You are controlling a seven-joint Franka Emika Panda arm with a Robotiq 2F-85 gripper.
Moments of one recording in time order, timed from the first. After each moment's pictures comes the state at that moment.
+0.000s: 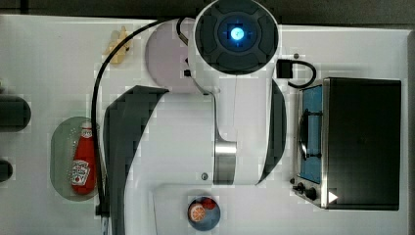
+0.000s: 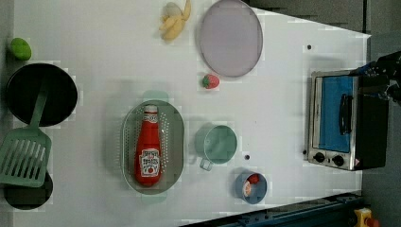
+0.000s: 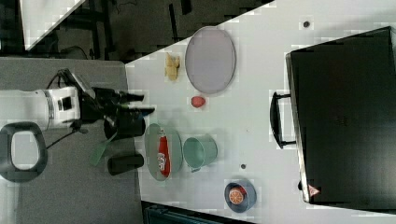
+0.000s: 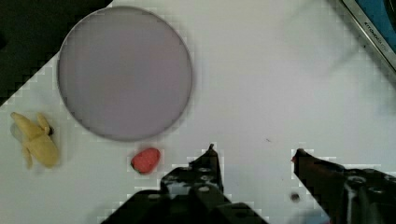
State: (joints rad) arm -0.02 0.02 0.02 -1.77 0.00 0.21 -0.05
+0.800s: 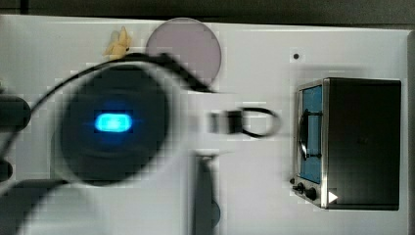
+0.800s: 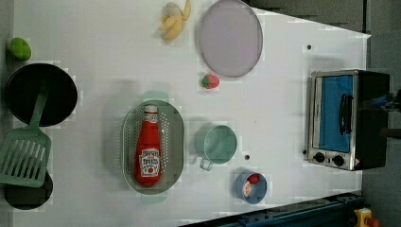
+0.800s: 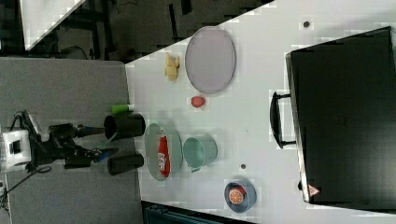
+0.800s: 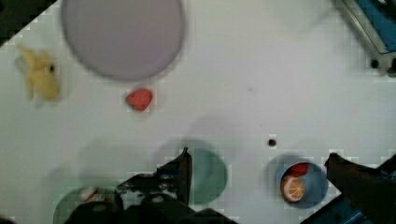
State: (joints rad) arm -0.14 -0.18 0.28 -1.81 0.03 0.05 -0.01
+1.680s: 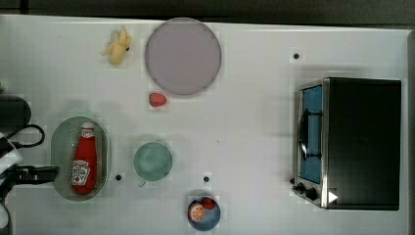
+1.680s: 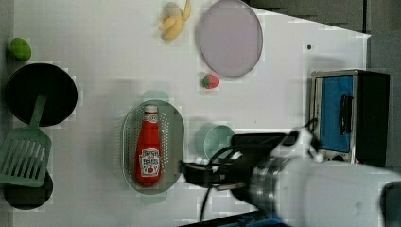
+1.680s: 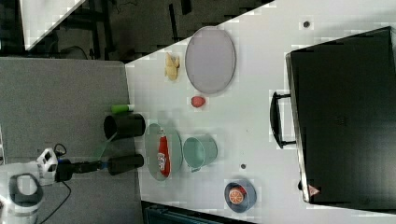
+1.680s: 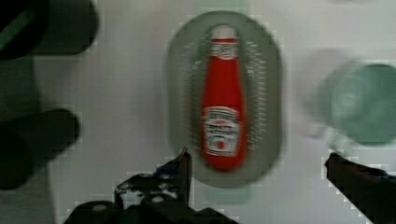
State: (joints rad) arm -0.04 0.05 0.82 -1.96 0.03 0.43 0.00
